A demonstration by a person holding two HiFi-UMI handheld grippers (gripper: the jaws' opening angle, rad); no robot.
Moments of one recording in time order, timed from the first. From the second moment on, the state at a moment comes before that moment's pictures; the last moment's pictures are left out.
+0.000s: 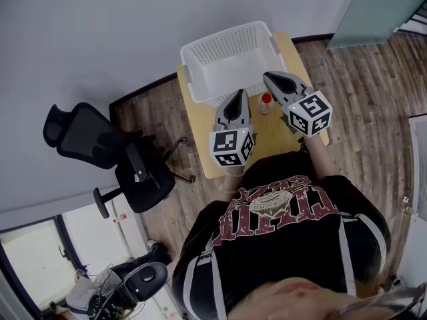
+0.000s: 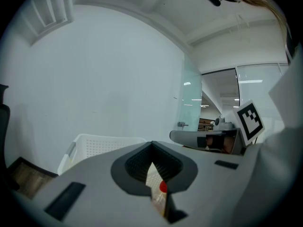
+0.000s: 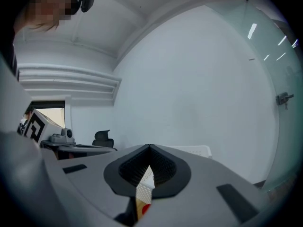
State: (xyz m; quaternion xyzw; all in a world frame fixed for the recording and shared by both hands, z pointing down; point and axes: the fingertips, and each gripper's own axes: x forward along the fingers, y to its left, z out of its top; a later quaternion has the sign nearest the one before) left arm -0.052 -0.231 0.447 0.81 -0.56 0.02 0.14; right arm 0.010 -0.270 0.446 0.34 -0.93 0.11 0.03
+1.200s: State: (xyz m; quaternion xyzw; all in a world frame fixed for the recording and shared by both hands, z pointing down) left arm -0.053 -0.238 0.457 0.81 -0.56 0.02 0.16; right arm 0.004 -0.269 0.458 0.34 -0.93 0.11 0.05
